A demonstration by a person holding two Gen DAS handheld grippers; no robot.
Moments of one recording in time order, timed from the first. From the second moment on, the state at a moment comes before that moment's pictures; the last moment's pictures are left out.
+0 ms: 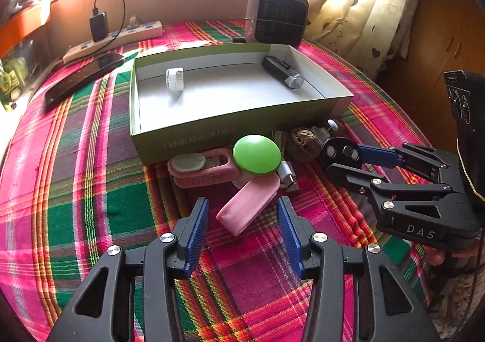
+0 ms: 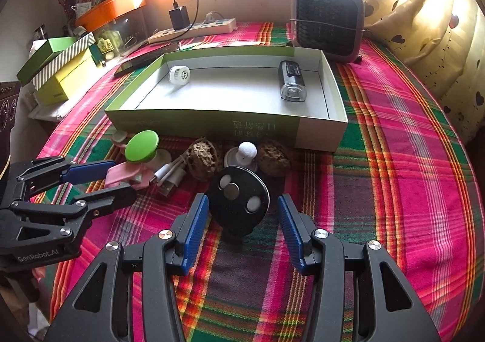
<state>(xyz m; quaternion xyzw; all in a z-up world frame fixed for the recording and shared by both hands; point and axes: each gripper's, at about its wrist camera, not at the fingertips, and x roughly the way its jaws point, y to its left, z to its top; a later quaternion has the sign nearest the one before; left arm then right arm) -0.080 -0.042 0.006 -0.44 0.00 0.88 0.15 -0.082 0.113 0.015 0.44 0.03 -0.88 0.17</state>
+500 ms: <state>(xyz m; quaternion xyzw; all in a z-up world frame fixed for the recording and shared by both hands) -0.086 -0.036 0.005 -0.44 0.01 0.89 0.14 -0.083 0.109 0.014 0.43 0.06 -0.89 0.17</state>
